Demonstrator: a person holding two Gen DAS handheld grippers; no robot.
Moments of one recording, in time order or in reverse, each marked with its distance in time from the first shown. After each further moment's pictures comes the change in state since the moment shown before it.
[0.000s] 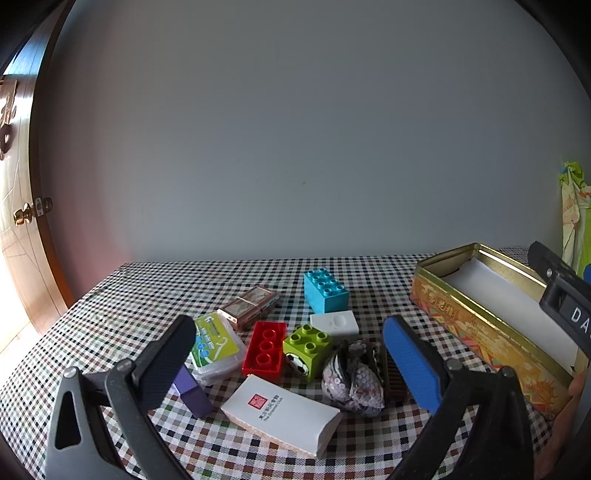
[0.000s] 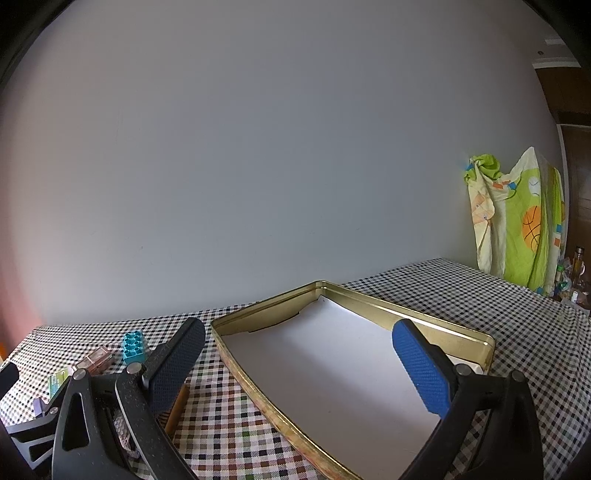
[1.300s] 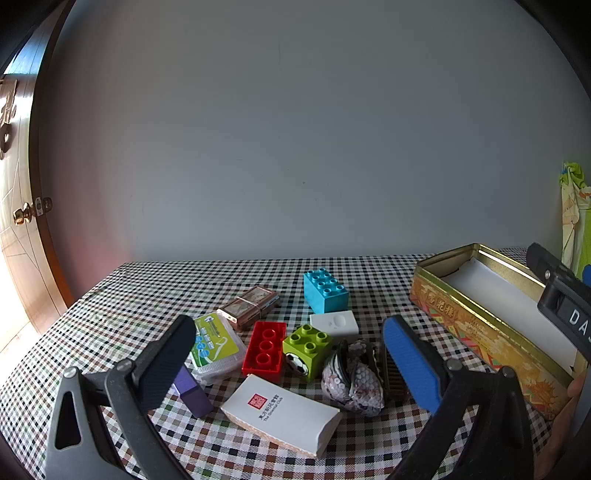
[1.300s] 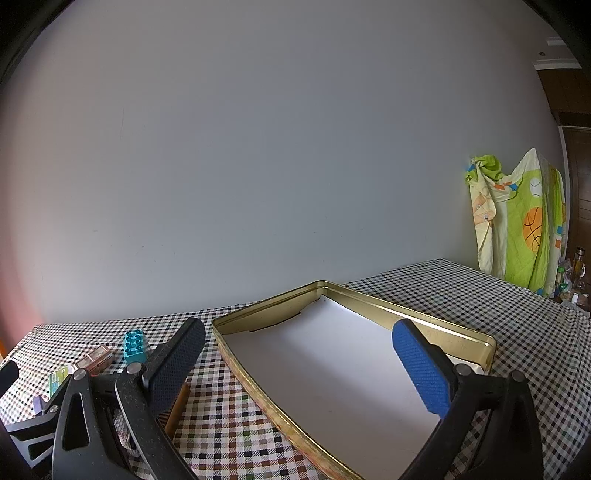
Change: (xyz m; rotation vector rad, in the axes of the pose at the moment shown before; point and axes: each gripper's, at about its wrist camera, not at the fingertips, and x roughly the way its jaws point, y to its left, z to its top) left arm 0.001 0.001 0.000 0.000 0.000 -0.003; right arm 0.001 0.002 0.001 -0.002 0.005 0.001
